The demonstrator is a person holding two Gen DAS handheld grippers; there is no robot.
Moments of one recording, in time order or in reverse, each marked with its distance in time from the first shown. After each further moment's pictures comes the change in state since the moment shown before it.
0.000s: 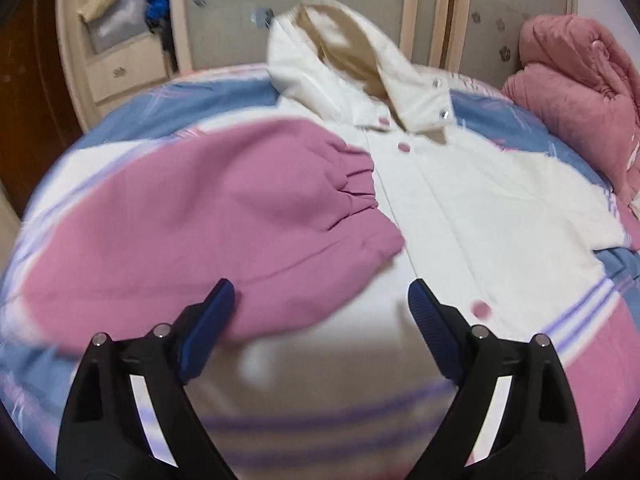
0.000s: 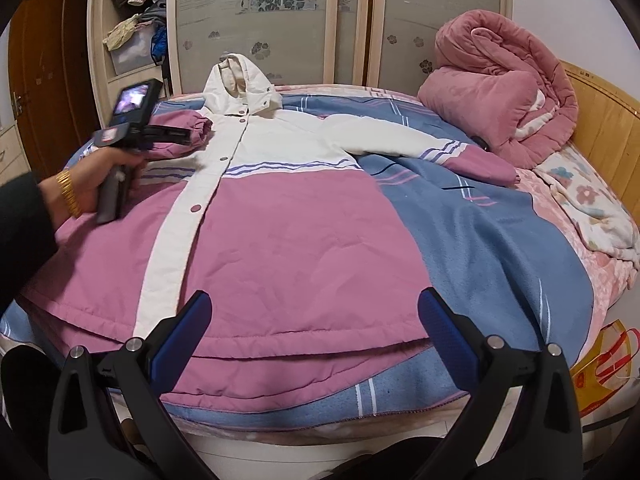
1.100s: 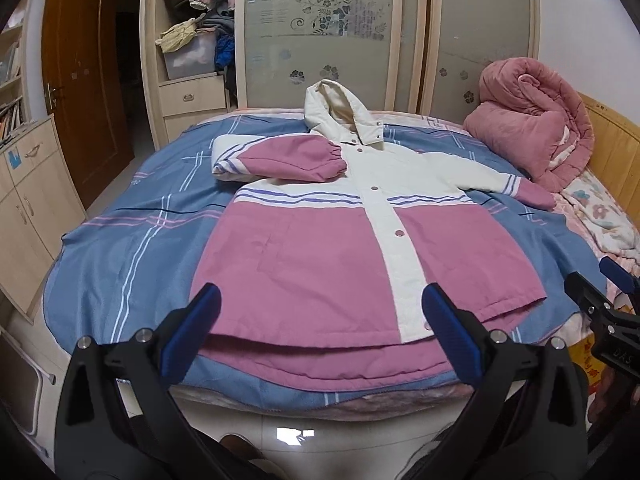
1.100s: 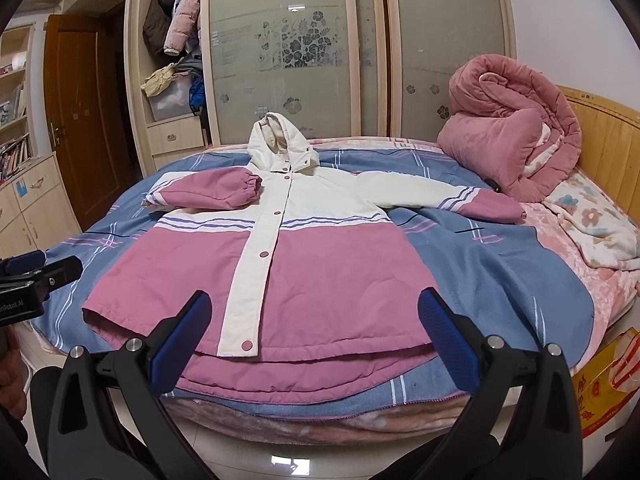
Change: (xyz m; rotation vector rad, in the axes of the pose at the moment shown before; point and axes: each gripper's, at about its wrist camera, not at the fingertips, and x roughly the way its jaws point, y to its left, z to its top) left arm -0.369 -0.026 -0.202 -0.048 -0.137 0.035; right arm -0.102 0.022 -0.001 0.011 -0.176 0.108
